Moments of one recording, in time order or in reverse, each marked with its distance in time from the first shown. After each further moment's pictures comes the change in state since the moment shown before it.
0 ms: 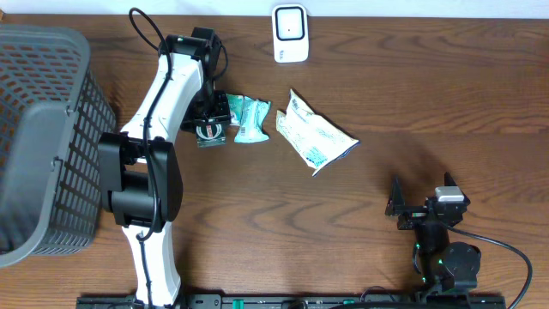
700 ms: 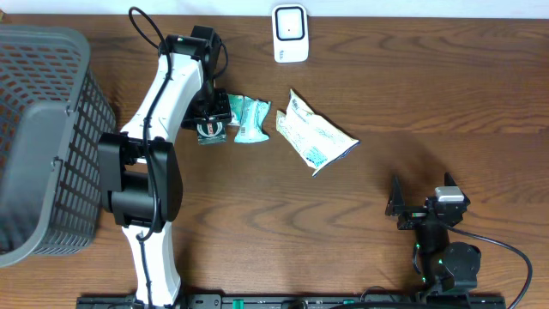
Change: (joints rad) left arm 0.000 0.000 0.000 0.026 0.000 0.000; right arm 0.000 0.000 0.000 0.000 0.000 0.000
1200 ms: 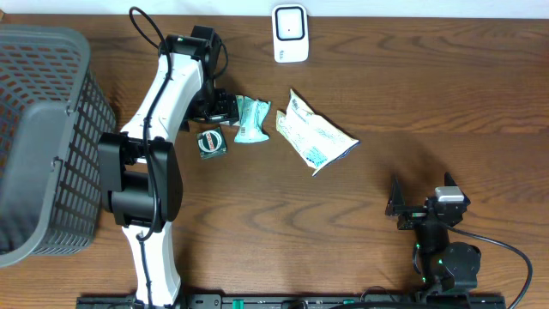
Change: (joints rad) left arm 0.000 0.000 0.000 -0.004 0.001 0.007; right arm 0.000 0.000 0.000 0.000 0.000 0.000
